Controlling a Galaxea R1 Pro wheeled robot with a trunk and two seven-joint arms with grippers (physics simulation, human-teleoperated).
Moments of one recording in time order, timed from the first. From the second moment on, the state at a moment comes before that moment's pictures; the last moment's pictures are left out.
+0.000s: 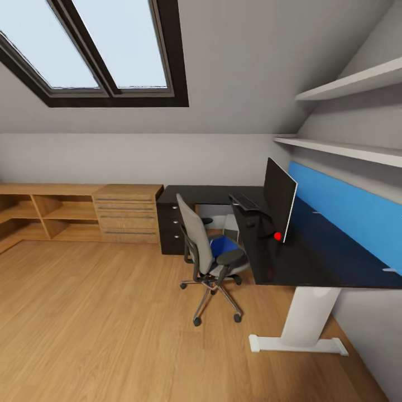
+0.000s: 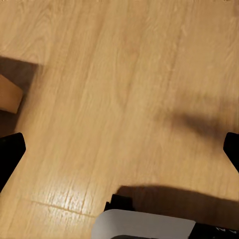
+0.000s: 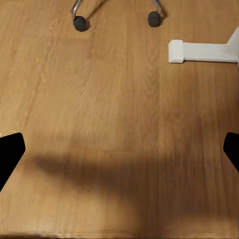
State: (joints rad) left arm 0.01 0.04 0.05 -0.28 0.16 -0.44 -0.01; right arm -0.14 0.06 -0.03 -0.23 0.08 -0.50 0.00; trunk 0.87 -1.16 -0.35
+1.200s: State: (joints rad) left arm 0.01 0.00 0.03 -0.28 0.28 -0.38 0.08; right arm -0.14 0.01 -0.03 -0.17 0.07 -0.52 0.00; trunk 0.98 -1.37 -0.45
